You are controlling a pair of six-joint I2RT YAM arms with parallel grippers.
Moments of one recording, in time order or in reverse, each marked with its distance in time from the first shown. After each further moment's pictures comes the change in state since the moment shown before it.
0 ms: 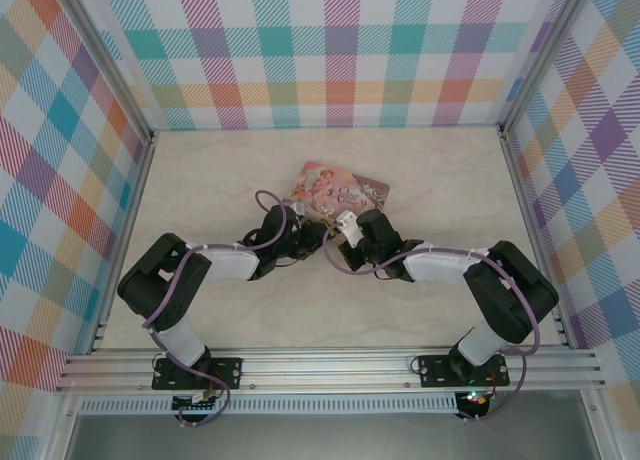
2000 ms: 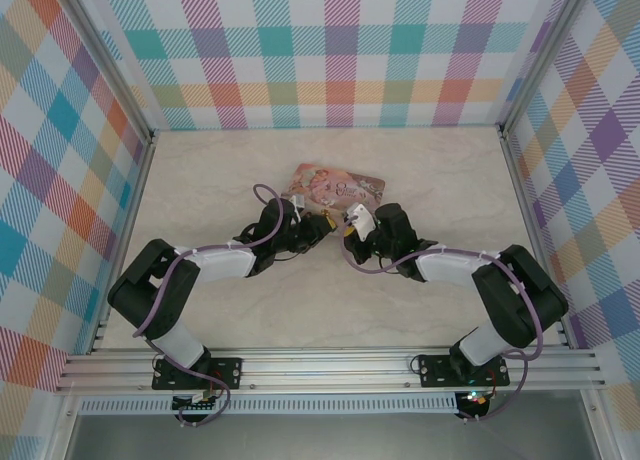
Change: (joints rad) left arm 0.000 -0.061 0.041 -0.063 0.006 0.002; right arm -0.093 -0.050 -0.068 0.178 -0.227 -0.007
